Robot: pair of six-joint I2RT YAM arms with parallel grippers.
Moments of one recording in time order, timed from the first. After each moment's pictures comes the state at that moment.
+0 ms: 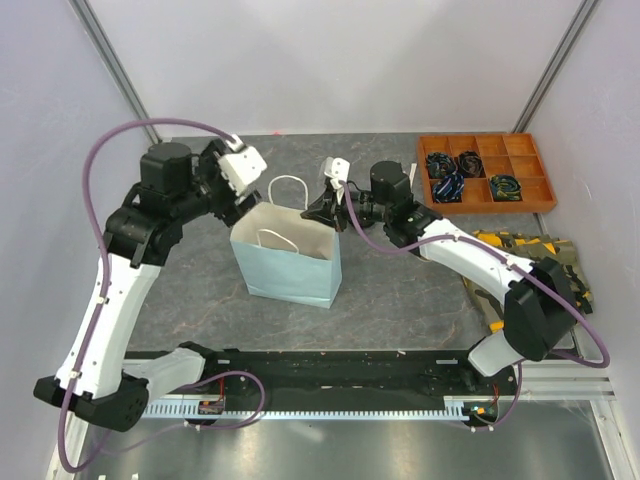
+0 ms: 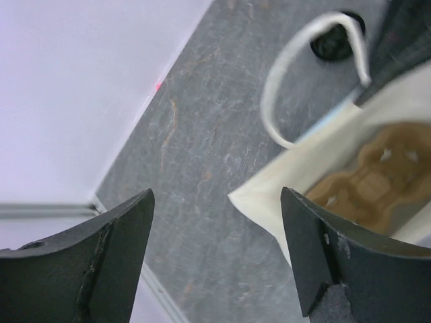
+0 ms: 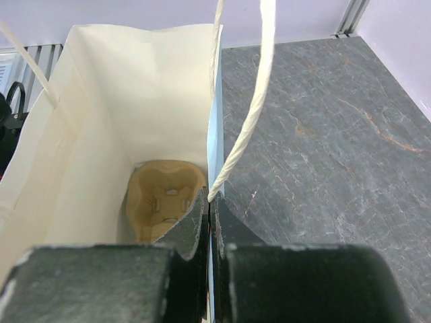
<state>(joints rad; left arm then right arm) -0.36 1.11 1.51 -0.85 0.21 0.72 0.67 1.54 1.16 0.20 -0.69 -0.17</state>
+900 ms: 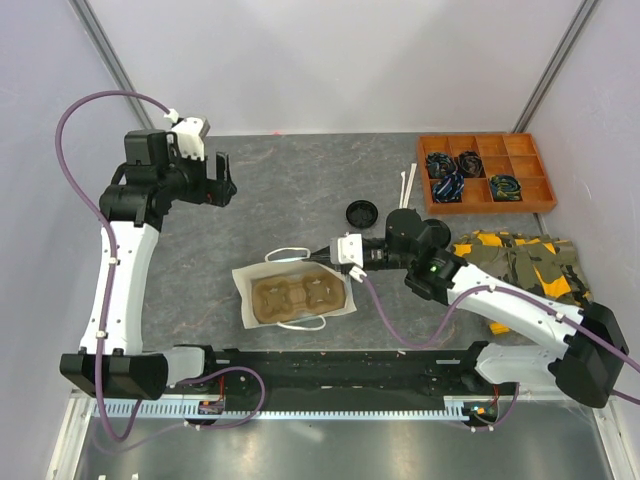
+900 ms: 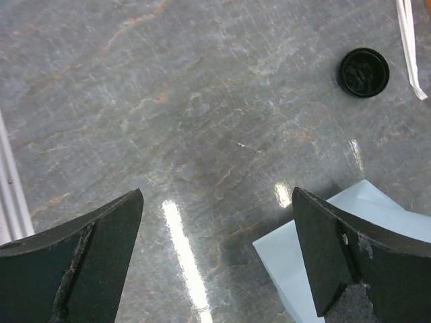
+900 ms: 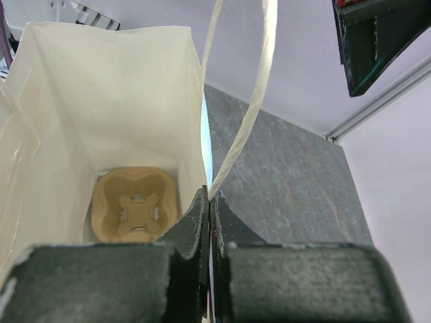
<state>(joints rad) -0.03 1.24 1.52 -0.87 0.25 0.10 0.86 1.22 0.89 0.24 -0.69 -0.56</state>
